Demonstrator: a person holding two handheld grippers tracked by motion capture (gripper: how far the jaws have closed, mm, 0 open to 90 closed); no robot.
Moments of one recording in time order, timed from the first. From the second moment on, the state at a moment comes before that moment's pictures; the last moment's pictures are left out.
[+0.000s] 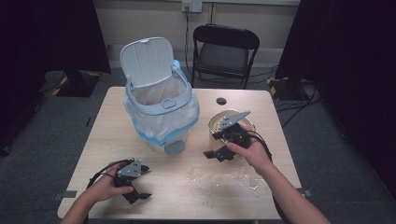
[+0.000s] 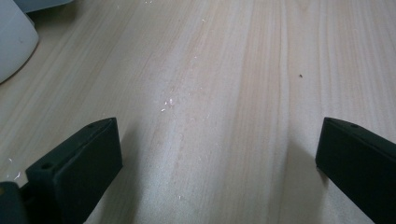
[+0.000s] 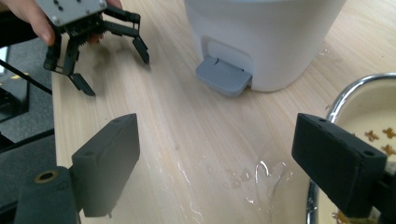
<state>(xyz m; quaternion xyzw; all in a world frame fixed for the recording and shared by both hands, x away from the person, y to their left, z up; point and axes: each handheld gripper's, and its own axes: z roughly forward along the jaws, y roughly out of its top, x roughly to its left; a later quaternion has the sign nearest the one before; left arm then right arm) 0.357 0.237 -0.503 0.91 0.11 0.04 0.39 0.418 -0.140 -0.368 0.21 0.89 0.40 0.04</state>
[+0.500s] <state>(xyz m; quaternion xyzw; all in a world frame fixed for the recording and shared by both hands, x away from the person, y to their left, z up) 0.357 0.237 -0.503 0.91 0.11 0.04 0.39 0.408 -0.136 -0.386 0.20 0.90 0.39 0.02</state>
